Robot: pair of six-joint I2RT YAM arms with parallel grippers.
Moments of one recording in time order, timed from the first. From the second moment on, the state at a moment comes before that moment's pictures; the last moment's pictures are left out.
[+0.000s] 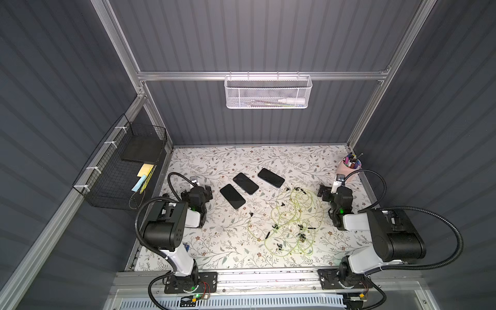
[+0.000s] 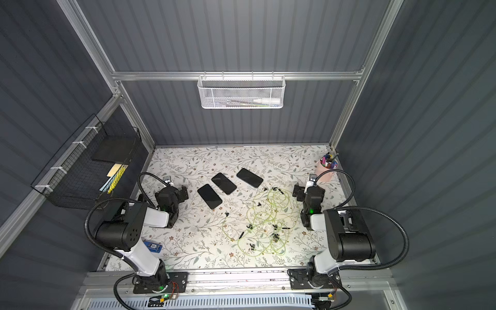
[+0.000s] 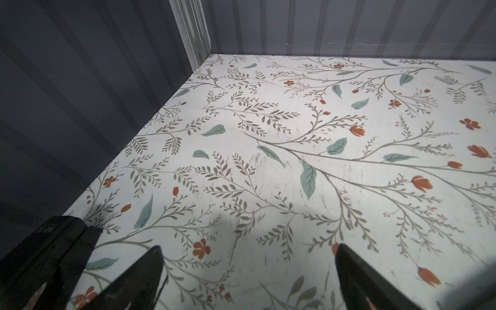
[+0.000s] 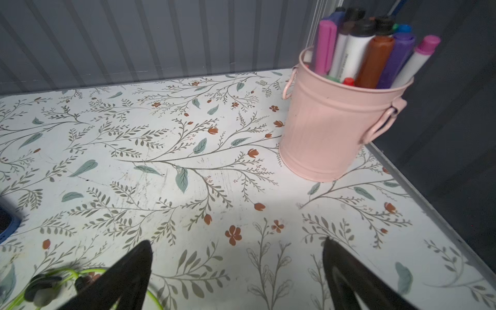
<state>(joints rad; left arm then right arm) -0.11 1.71 0.46 0.82 -0.39 -0.06 0.02 1.55 0.36 0.85 0.19 0.04</state>
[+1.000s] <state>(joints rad) -0.11 1.68 0.47 0.77 -0.39 -0.06 0.03 1.50 0.39 0.74 0.23 0.04</state>
